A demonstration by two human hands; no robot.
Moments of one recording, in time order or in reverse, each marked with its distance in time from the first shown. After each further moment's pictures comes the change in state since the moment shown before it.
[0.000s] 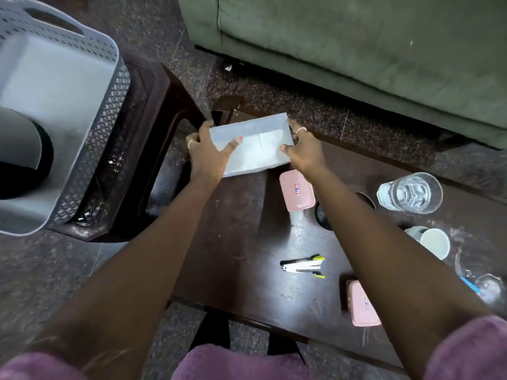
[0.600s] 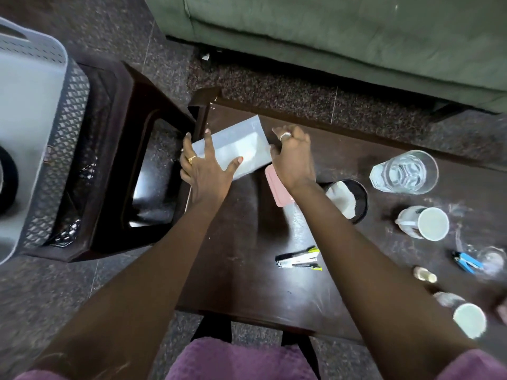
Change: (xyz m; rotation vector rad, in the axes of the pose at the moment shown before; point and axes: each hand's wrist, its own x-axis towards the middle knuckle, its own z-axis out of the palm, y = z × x) left_hand -0.022 -0.017 0.045 0.385 0.017 0.082; right_hand -0.028 0.019 0.012 -0.215 0.209 -0.074
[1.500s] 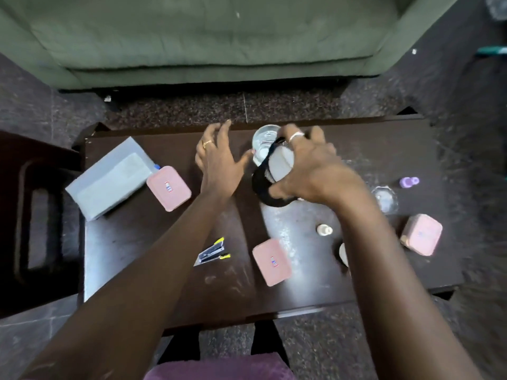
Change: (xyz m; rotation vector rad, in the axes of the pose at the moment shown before) left_hand -0.128 0.206 0.074 -0.133 -0.150 0.510; right_hand -0.128 0.131 -0.229 -0.033 -0.213 0.337
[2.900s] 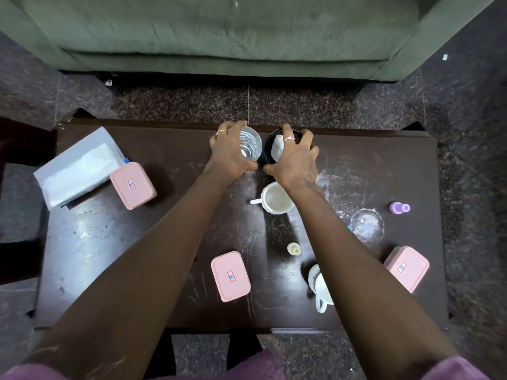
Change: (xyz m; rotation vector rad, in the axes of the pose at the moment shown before) left_hand 0.039 0.063 0.065 0.049 -0.253 -0.139; right_hand 0.135 0.103 0.051 0.057 0.200 0.044
